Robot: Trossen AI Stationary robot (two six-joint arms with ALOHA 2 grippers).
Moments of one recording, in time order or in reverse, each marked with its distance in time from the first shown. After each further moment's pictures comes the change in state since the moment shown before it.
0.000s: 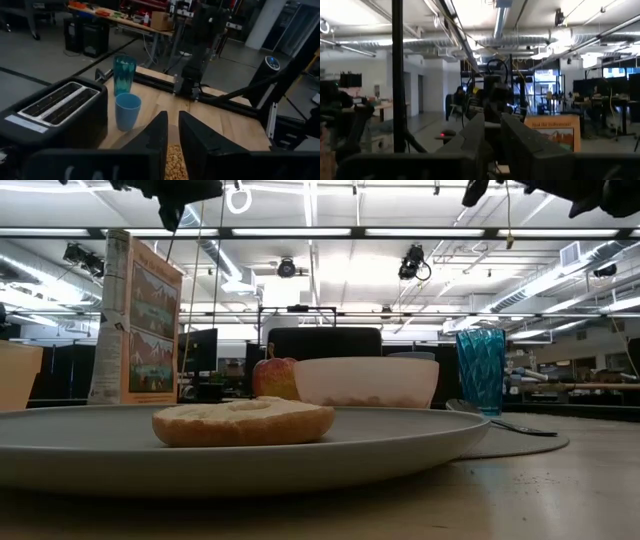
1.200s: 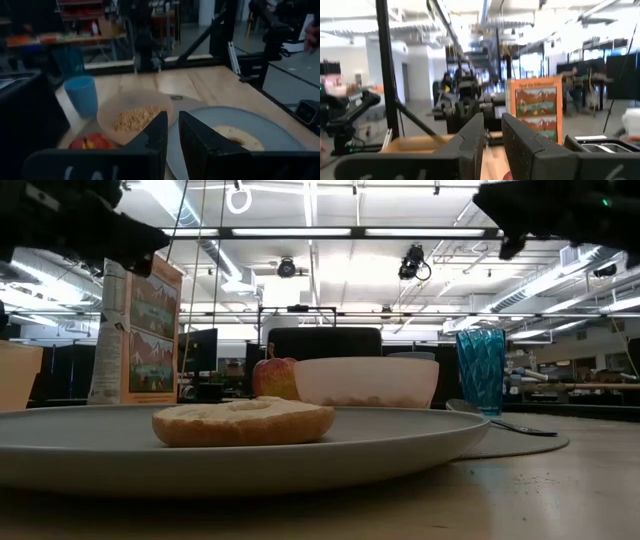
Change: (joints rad) left arm -0.367 -0.349 -0.541 0.231 -0.121 0.254; right arm 0.122 -0.264 -0.322 -0.055 0.203 -0.040
